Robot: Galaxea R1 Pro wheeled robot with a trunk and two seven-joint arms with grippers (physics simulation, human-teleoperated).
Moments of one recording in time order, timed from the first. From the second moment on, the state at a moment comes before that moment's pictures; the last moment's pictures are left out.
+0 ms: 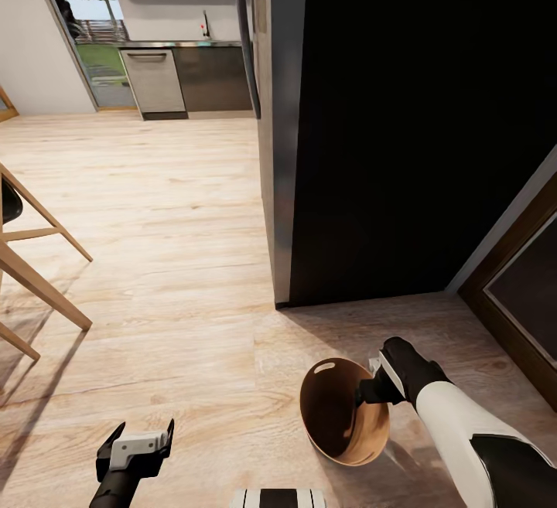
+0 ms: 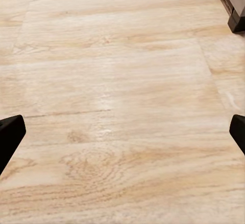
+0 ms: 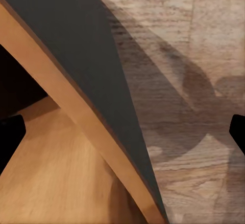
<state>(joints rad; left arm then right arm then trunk) 0.16 0.04 0.01 -1.47 0.02 -0.05 0.09 -0.87 -0.04 -0.05 -0.36 0.24 0.99 0.23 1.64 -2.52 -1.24</state>
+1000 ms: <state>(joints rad) 0.16 0.04 0.01 -1.49 0.02 -0.04 0.09 -0.85 -0.04 -0.05 -0.36 0.21 0.99 0.23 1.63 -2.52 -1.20</state>
